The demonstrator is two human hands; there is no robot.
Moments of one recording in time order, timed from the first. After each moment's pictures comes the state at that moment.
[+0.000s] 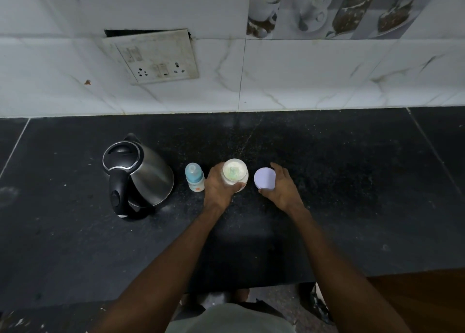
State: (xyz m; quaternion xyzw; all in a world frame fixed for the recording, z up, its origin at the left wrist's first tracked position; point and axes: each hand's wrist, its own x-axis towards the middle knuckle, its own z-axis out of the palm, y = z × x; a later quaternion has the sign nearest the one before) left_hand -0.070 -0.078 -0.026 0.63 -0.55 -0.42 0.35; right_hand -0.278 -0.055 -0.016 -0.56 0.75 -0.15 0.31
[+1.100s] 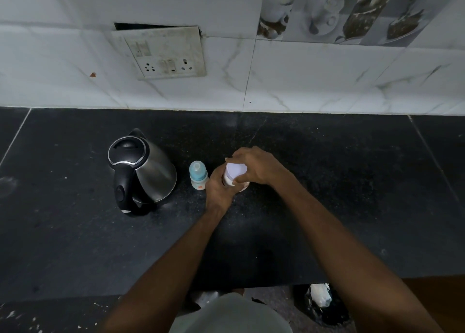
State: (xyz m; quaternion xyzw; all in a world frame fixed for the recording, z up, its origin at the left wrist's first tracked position) left_hand -0.065 -0.071 -0.030 0.59 -0.51 -0.48 0.40; right_hand -0.212 -0.125 0.069 -0.80 0.55 0.04 0.24
